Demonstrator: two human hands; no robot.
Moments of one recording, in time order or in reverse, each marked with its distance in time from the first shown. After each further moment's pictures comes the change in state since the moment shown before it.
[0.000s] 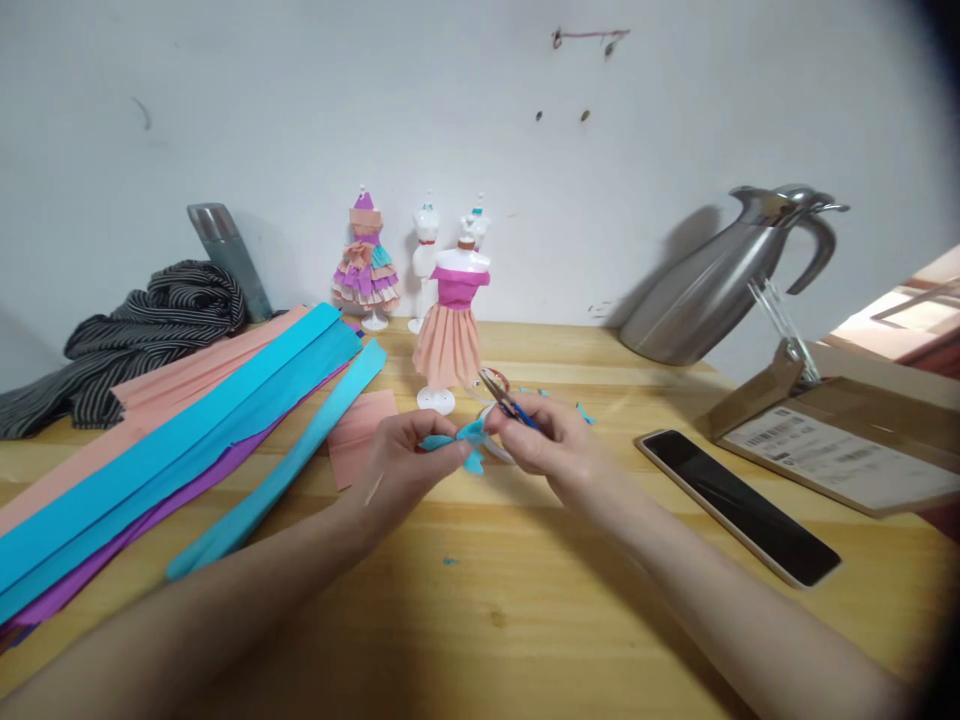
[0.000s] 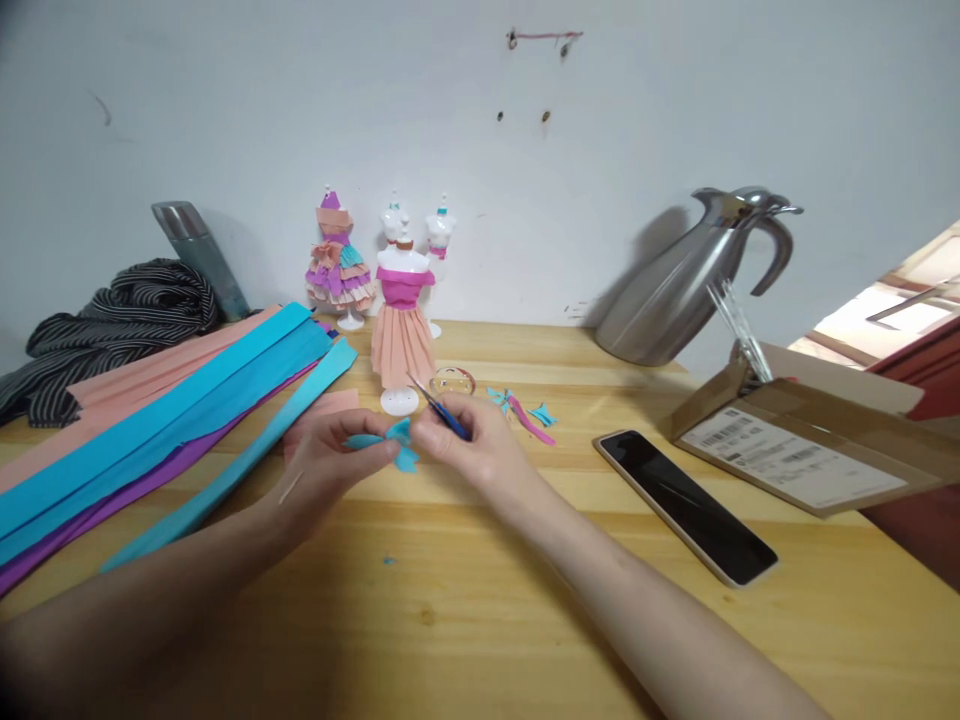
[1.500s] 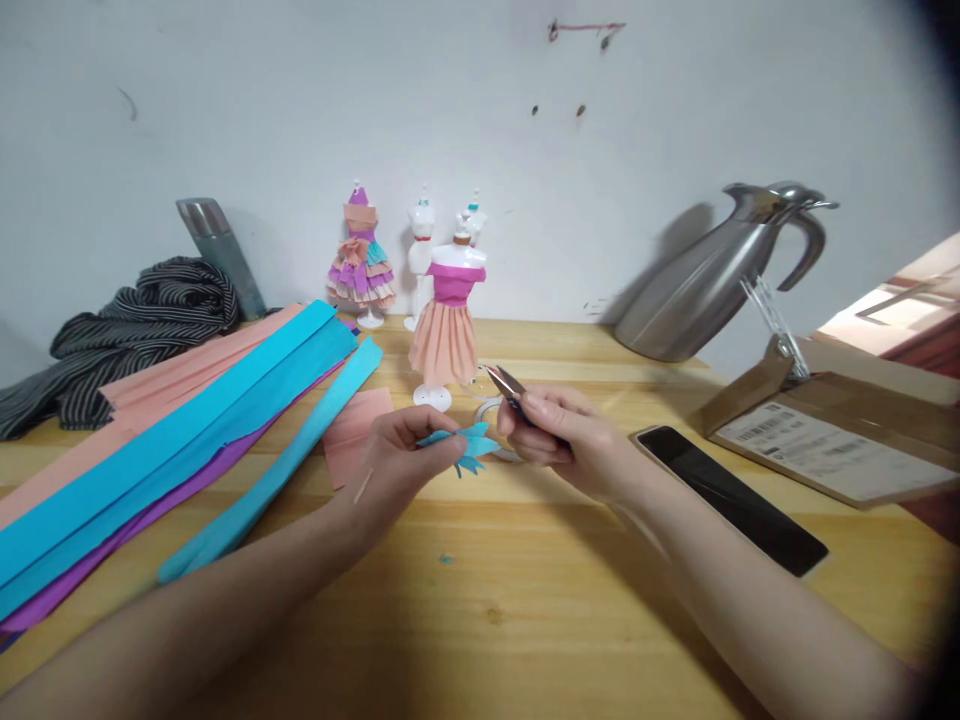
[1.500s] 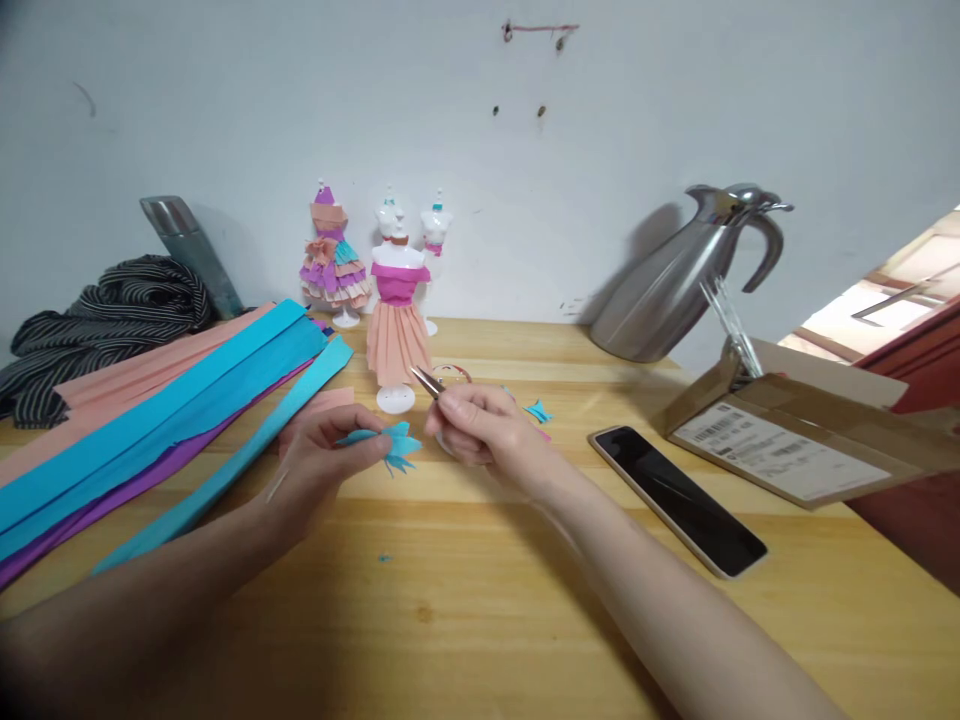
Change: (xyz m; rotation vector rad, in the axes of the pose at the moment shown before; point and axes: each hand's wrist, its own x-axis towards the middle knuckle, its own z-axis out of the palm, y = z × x) left_hand -0.001 -0.001 0.000 -0.113 -0.012 0.052; right_hand 0.004 0.003 -0.019 0.247 -0.195 0.077
